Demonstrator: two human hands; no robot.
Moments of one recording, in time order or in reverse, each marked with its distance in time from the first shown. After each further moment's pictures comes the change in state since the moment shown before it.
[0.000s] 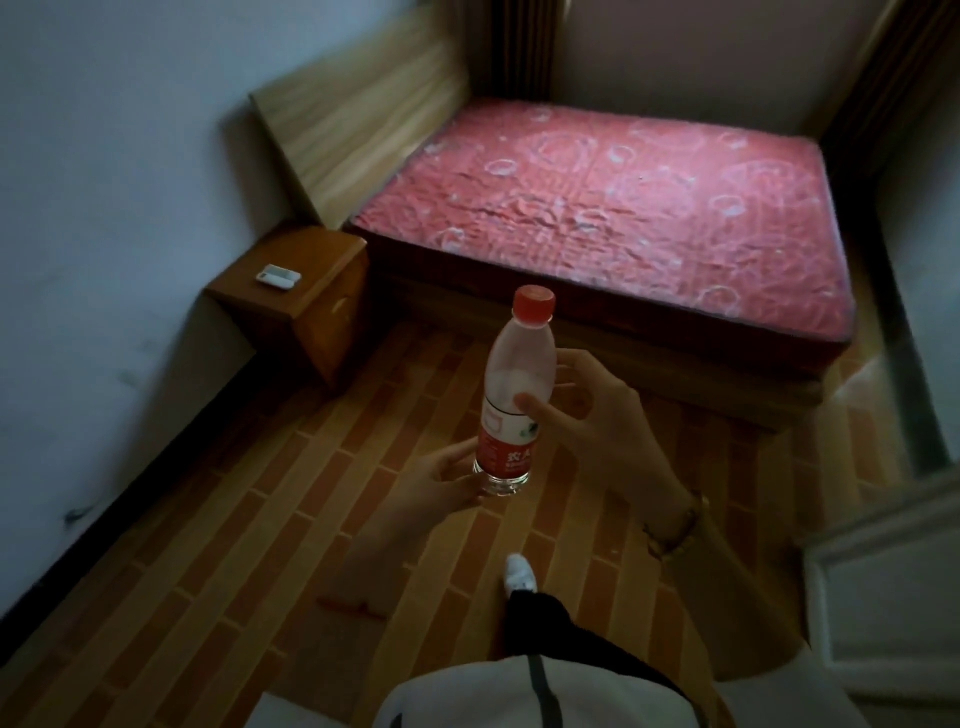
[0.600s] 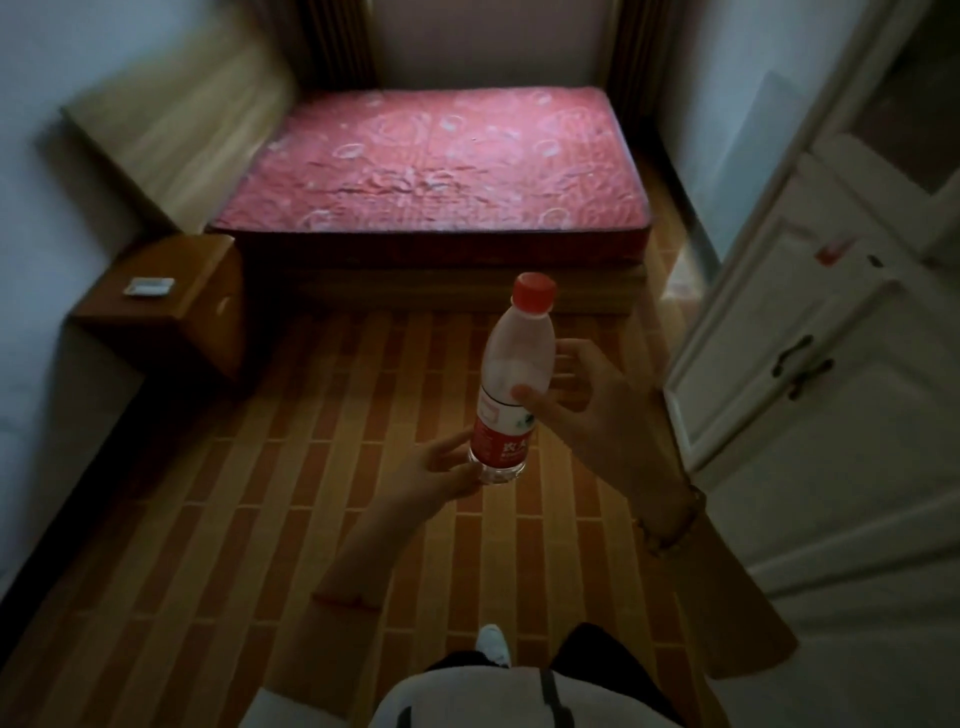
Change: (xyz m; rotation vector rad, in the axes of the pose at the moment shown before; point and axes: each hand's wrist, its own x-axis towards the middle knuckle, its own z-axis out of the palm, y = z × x) left_hand -0.234 -0.081 0.118 0.162 -0.244 -0.042; right_hand -0.329 -0.064 -0.035 -0.015 0.314 0.163
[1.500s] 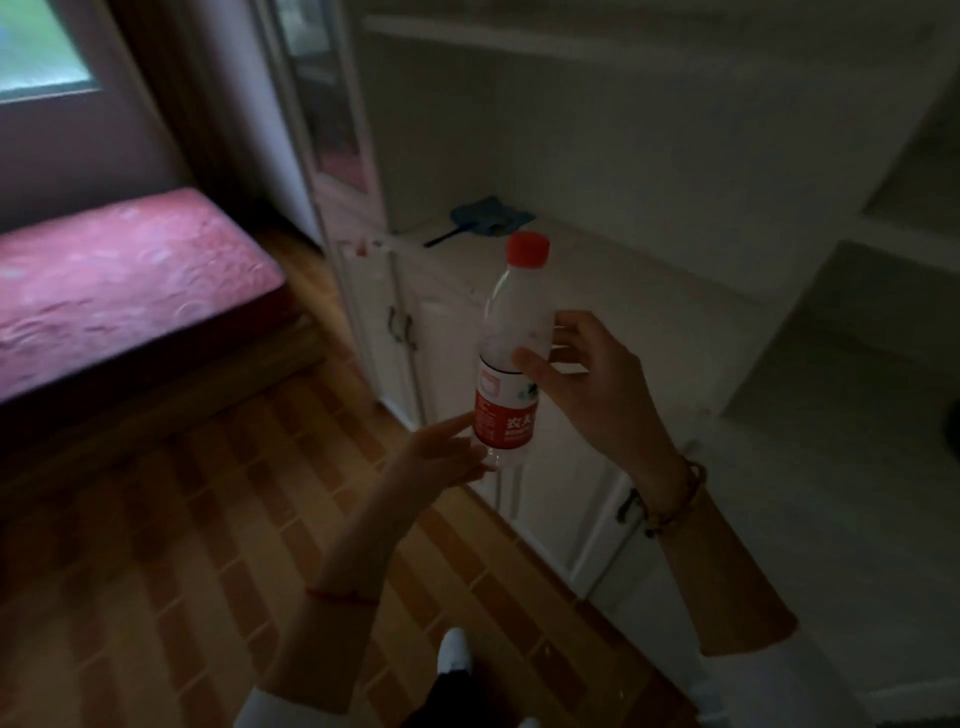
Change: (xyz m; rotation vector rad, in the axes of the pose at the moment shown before) left_hand -0.144 0.001 0.383 0.268 -0.756 0.198; right_hand -0.353 0.004 -0.300 -0.152 0.824 0.200
